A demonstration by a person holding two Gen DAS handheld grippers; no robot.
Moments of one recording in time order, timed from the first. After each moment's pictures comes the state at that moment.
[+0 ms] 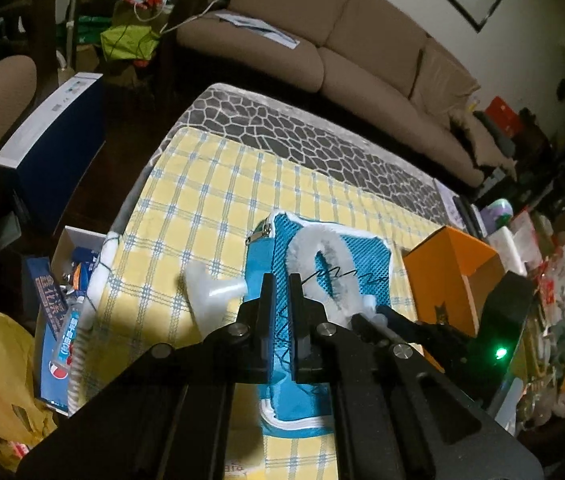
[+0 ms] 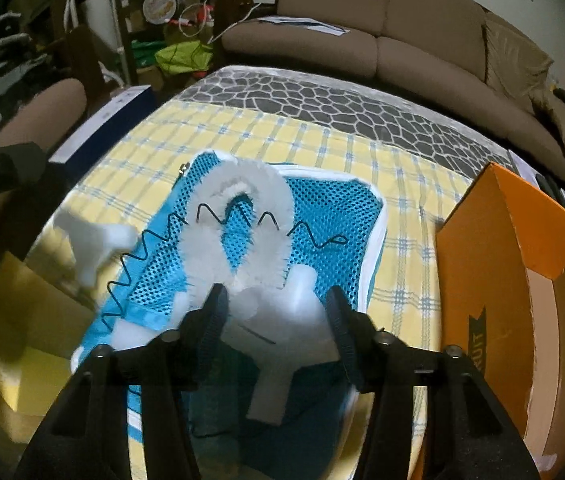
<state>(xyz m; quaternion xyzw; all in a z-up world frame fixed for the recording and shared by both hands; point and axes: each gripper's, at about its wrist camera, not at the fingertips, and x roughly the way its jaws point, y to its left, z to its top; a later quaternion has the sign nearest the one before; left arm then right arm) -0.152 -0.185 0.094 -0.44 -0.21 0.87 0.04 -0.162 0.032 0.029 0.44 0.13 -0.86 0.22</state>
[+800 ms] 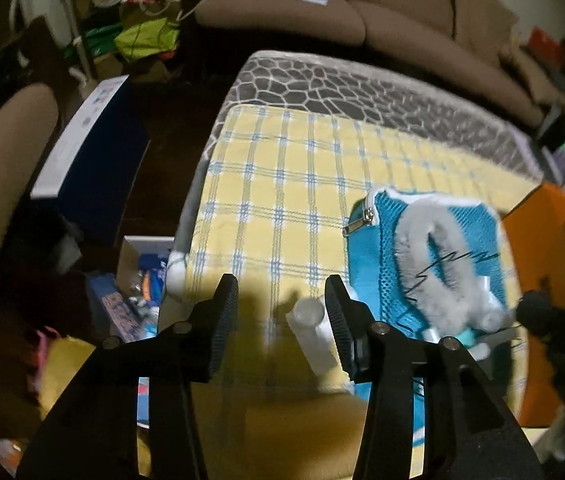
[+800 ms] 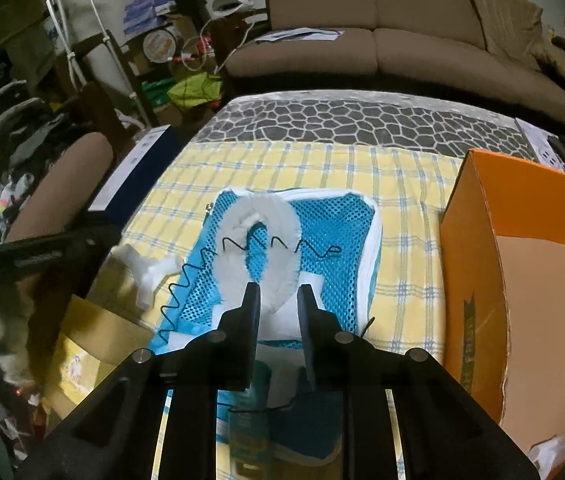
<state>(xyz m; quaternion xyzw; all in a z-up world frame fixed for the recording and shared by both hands) -0.203 -0.195 0.056 -0.52 -0.06 0.85 -0.03 -0.161 0.064 0.064 0.45 0.02 -0.86 0.25</state>
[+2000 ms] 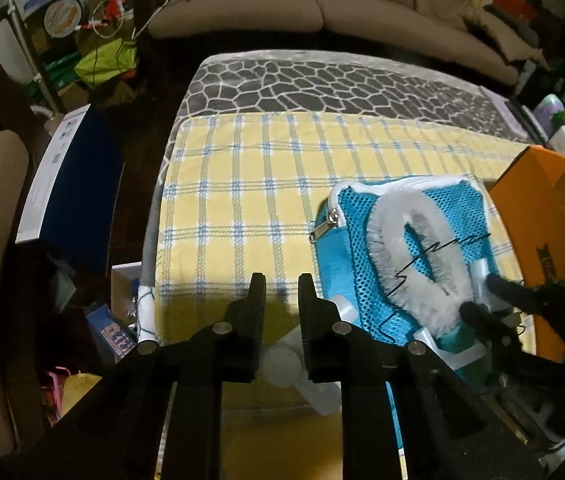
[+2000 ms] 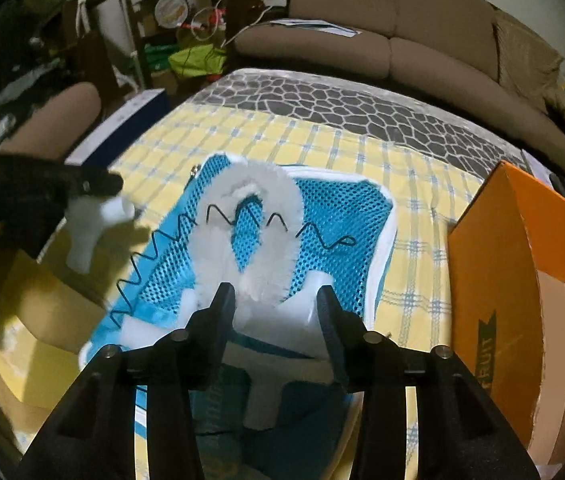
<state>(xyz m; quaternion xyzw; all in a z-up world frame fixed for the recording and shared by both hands) -0.216 -0.171 0.051 -0.52 -0.01 0.85 0.03 -0.162 0.035 0.028 0.43 0.14 -0.86 0.24</state>
